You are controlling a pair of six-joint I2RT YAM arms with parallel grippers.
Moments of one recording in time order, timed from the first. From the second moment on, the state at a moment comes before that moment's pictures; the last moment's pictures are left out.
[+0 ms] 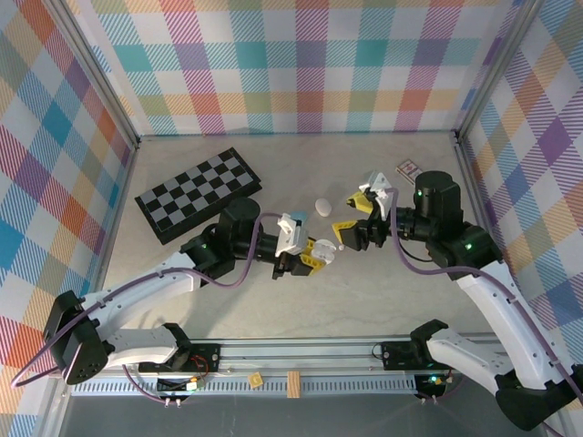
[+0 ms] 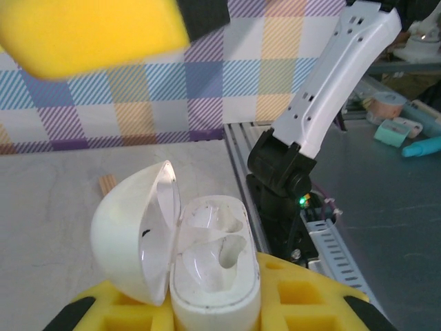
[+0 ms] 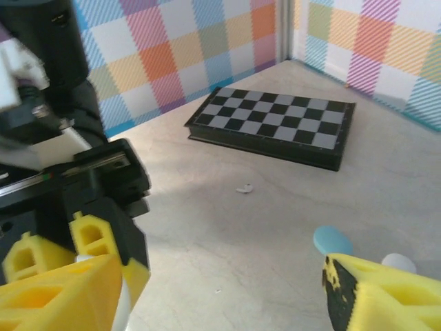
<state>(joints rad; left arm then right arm) -0.84 1.18 0.88 0.00 0.82 0.26 0.48 0.92 1.13 -0.61 -0.60 -0.10</state>
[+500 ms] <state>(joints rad) -0.84 1.02 0.70 0.09 0.69 0.27 0.39 1.22 1.03 -0.59 -0.32 0.26</state>
